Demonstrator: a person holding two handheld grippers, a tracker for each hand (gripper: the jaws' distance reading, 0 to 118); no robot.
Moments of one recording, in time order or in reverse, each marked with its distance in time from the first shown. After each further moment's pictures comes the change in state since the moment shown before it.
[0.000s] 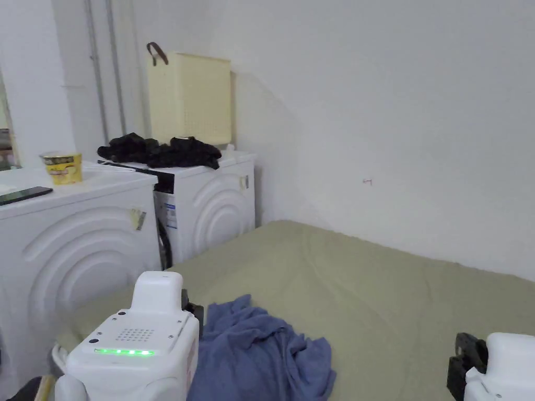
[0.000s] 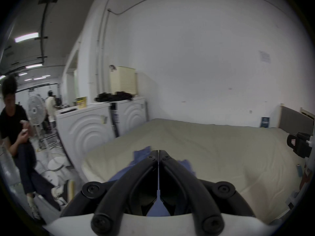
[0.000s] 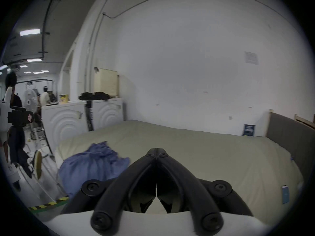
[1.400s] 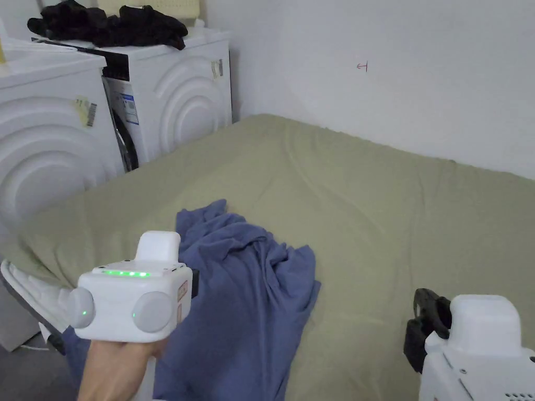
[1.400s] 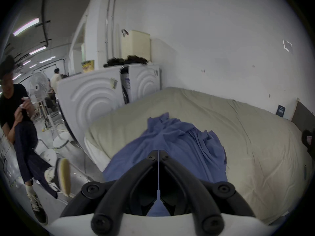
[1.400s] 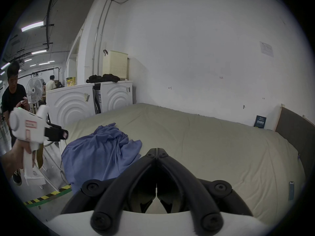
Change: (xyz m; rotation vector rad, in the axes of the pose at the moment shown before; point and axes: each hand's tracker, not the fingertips) left arm 0.047 -0.098 -0.199 -0.473 -0.190 -0.022; right arm -0.027 -0.052 -0.046 -0.160 0.010 0.032
